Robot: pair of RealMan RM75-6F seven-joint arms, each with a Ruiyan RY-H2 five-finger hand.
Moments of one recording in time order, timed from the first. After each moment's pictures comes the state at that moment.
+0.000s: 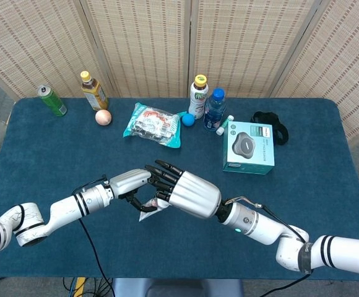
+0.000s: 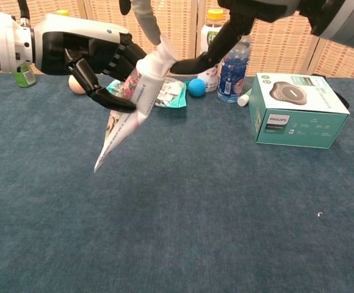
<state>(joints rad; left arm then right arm) -1.10 -1.16 0.02 -1.56 1.71 0.84 -1.05 0.87 -1.30 0.19 -1.72 -1.82 1.14 -0.26</state>
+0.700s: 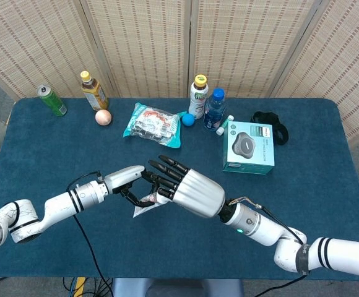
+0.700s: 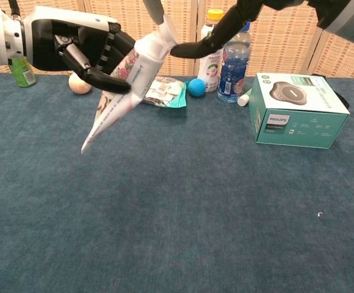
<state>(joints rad) -1.10 -1.15 0.06 -1.50 1.73 0.90 -1.29 0.84 -1.34 0.20 -1.69 -1.83 1.23 -0.29</state>
